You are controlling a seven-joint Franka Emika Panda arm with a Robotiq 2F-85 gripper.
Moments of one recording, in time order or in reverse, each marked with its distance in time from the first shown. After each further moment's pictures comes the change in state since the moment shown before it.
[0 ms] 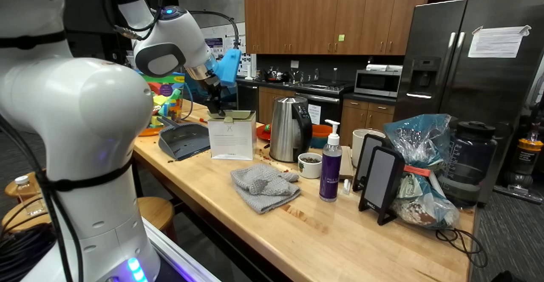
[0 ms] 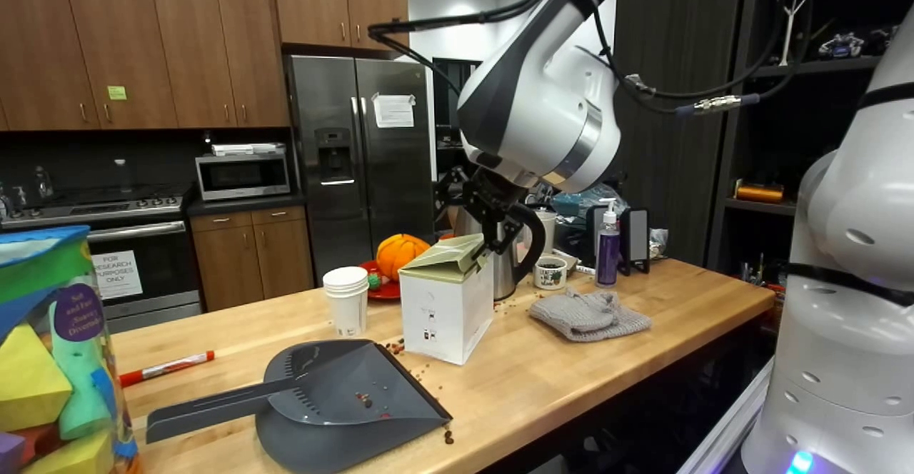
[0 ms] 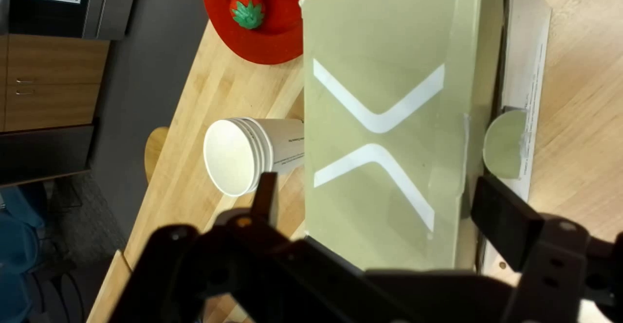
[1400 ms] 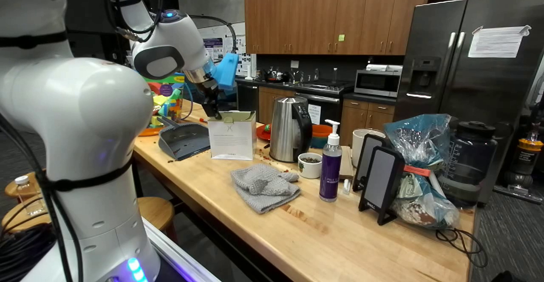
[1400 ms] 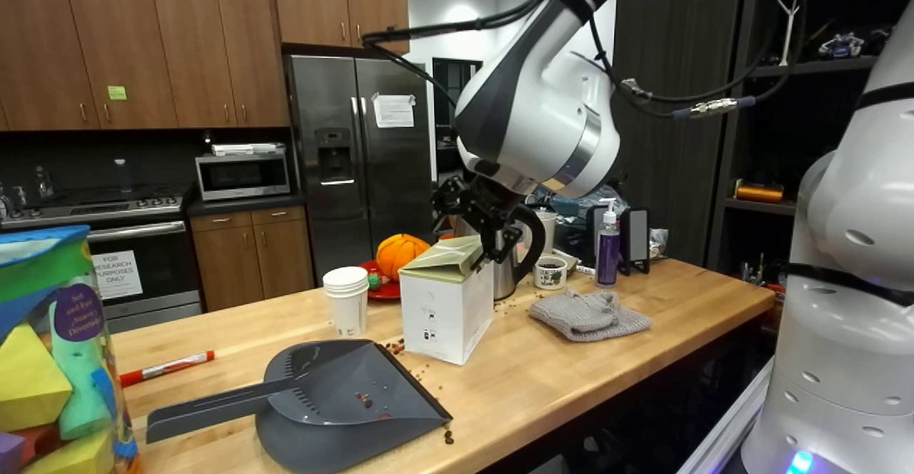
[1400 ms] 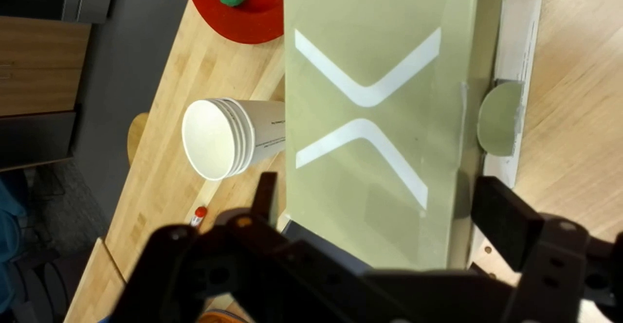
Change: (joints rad) arm -0.002 0.017 0.020 -0.001 0.000 -0.024 0.000
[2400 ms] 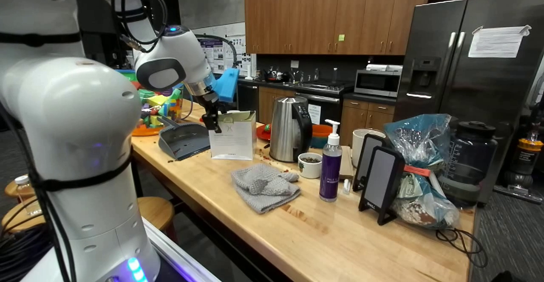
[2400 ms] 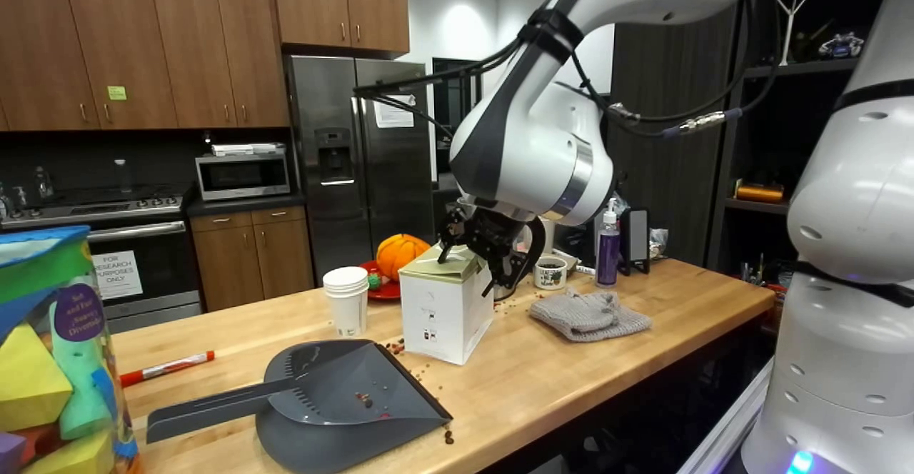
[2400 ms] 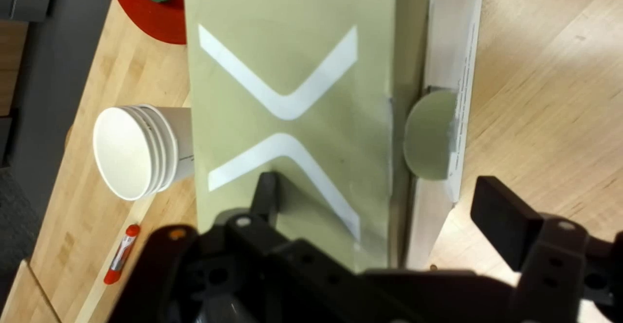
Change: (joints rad) arm -0.235 0.096 0.244 -0.001 -0.002 0.009 0.000
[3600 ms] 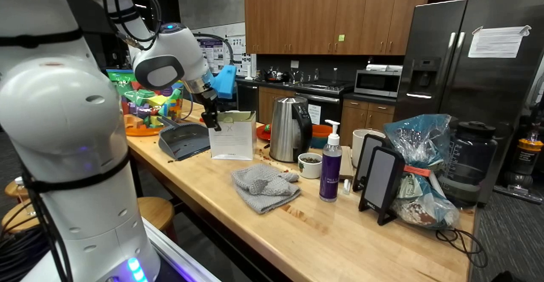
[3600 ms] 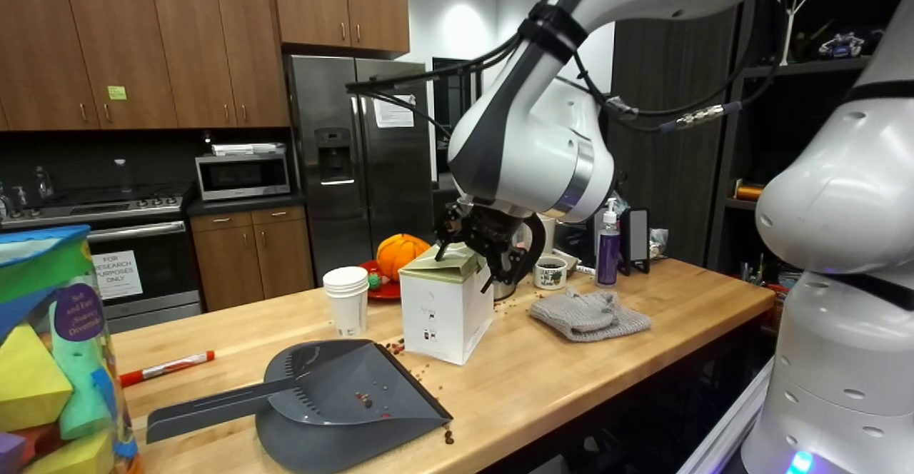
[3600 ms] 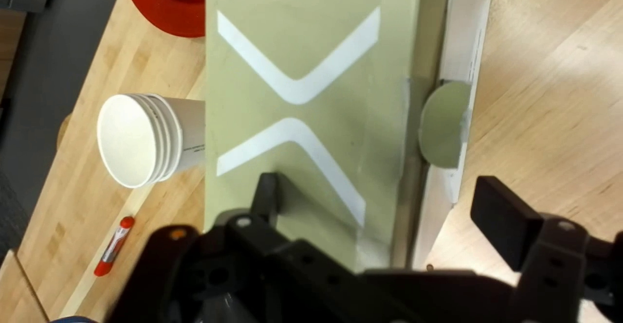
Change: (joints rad) arm -0.277 -0.085 0.288 0.002 0.002 -0.079 0.000
